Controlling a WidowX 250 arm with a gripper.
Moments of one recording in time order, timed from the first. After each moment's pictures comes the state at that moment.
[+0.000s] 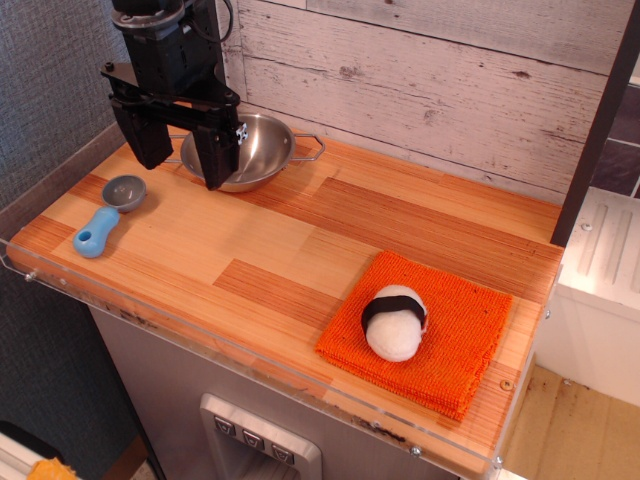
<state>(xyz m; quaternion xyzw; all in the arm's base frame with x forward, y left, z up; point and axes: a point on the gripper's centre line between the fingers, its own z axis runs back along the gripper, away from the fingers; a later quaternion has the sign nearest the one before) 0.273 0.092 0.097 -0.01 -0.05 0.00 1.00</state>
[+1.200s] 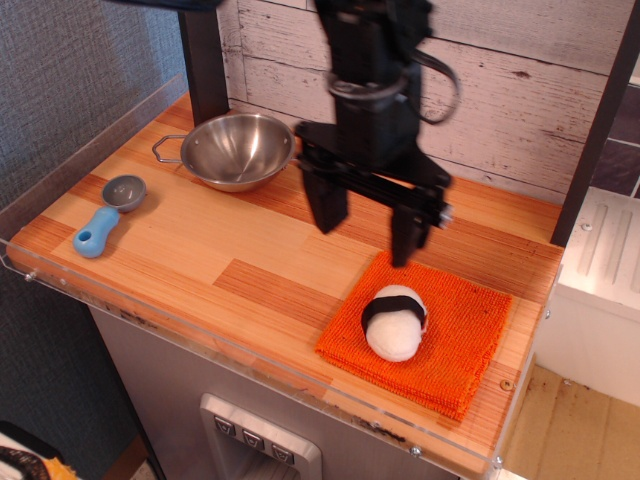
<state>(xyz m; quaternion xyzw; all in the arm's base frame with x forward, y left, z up) 0.277 -0.053 0.087 -0.03 -0.05 -0.10 0.99</state>
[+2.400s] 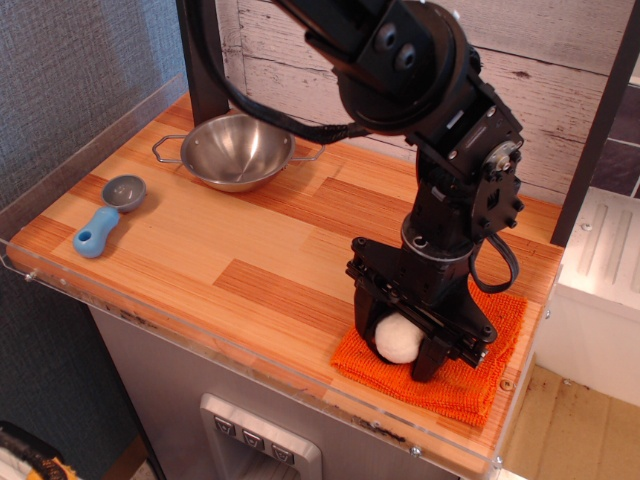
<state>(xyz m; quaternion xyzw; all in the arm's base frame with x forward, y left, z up) 0.263 -0.084 0.012 0.05 -0.02 -0.13 0.99</state>
